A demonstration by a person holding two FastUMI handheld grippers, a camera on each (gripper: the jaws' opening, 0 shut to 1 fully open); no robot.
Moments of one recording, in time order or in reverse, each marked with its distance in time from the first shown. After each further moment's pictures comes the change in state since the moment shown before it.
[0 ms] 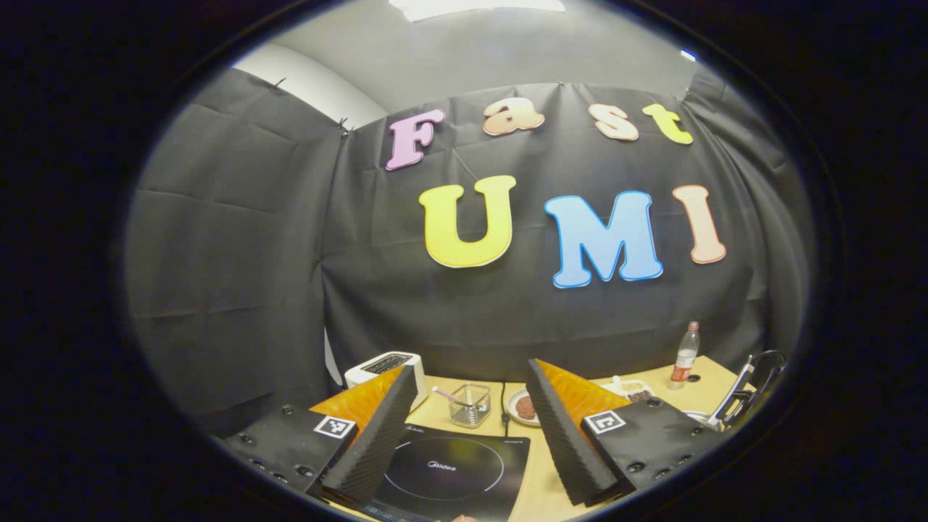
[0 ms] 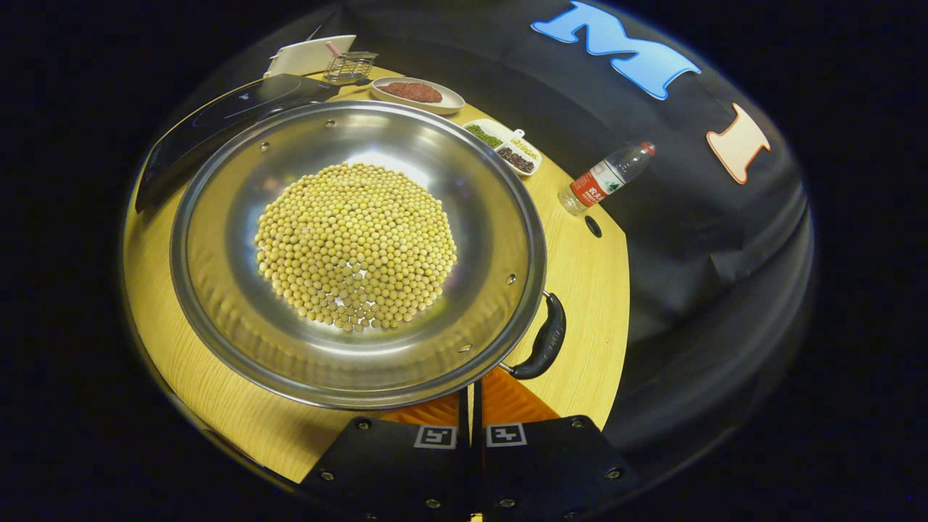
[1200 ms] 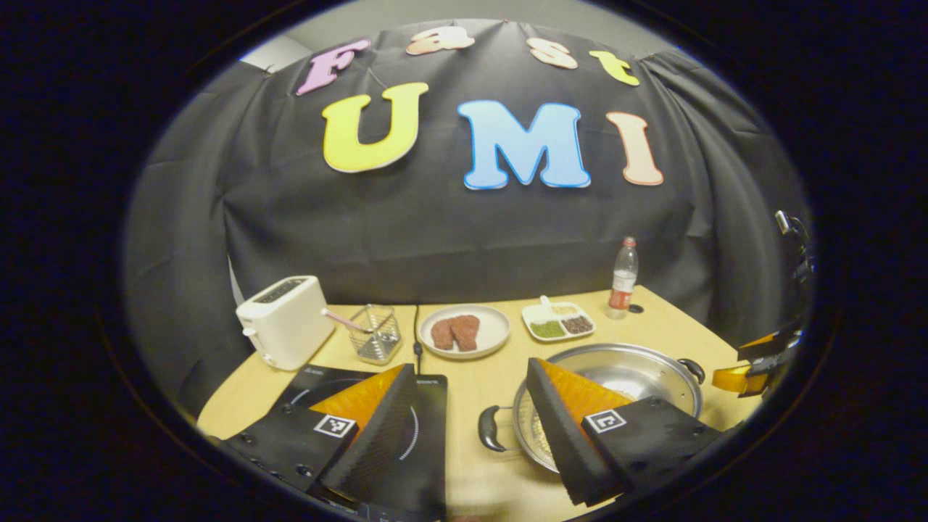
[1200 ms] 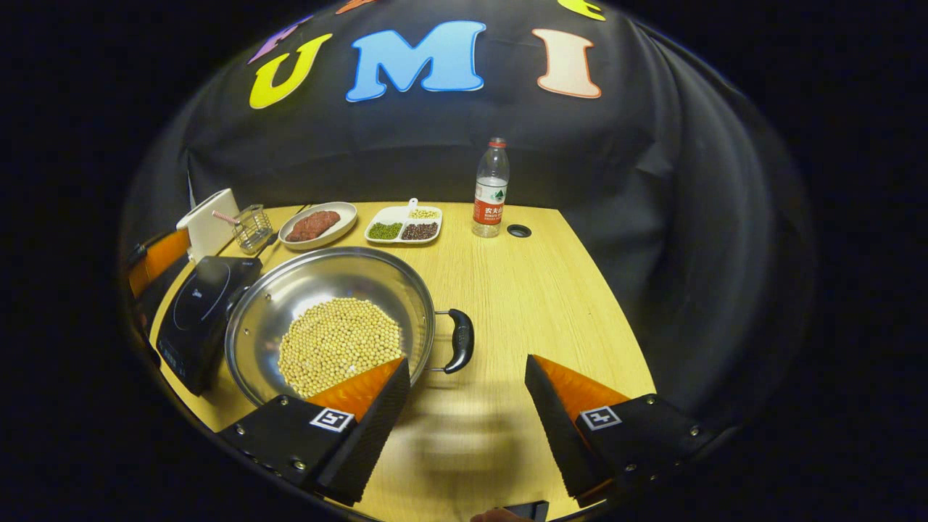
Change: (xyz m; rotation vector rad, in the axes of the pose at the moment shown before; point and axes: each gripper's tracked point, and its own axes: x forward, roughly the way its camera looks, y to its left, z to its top) left arm 0.042 -0.139 -0.155 0.014 0.358 -0.368; right arm -0.043 -0.049 0.030 0.673 -0.240 0.059
